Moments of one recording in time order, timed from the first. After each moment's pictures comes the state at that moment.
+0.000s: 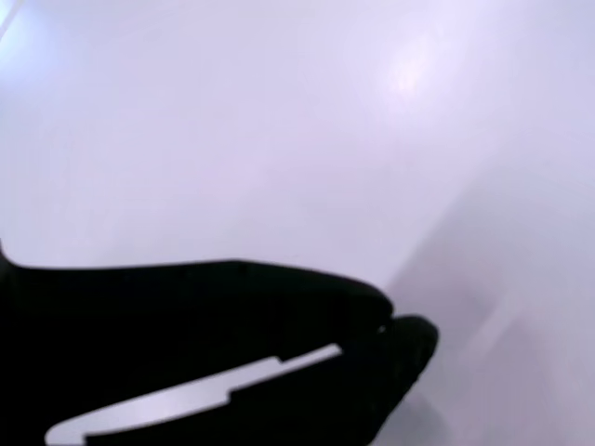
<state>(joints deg) -2.2 190.0 178.7 65.4 -90.0</state>
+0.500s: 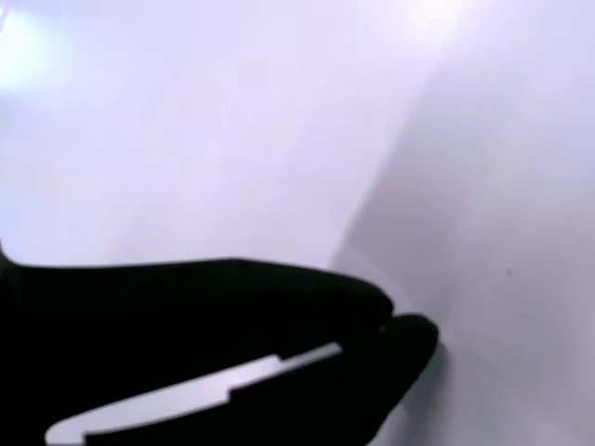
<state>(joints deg) -0.4 190.0 178.7 77.0 -85.7</state>
